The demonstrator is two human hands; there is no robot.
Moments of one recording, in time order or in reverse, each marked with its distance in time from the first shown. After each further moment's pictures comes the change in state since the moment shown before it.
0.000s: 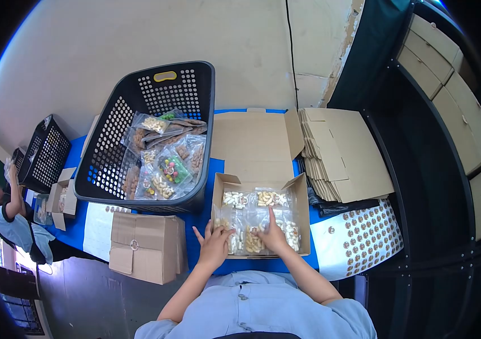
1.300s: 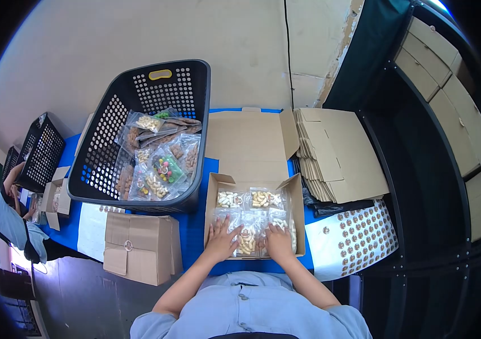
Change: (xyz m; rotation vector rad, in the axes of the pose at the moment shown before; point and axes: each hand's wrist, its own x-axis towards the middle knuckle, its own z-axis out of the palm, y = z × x) left_hand 0.029 -0.006 0.043 0.016 -0.319 0.067; right_hand -0.028 0.025 -0.013 -0.829 0.133 -0.325
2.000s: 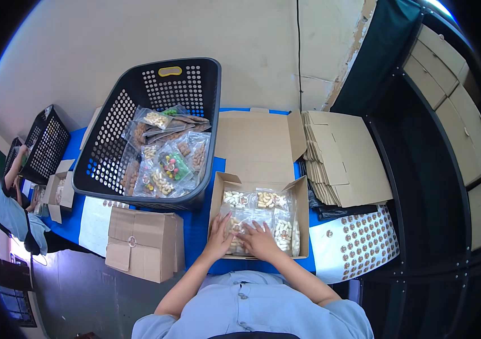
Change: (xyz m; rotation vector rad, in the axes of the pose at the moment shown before) left_hand -0.010 -0.017 -0.003 -0.592 0.286 -0.071; right_hand 0.029 -0.045 -0.001 0.175 -0.172 -0.345
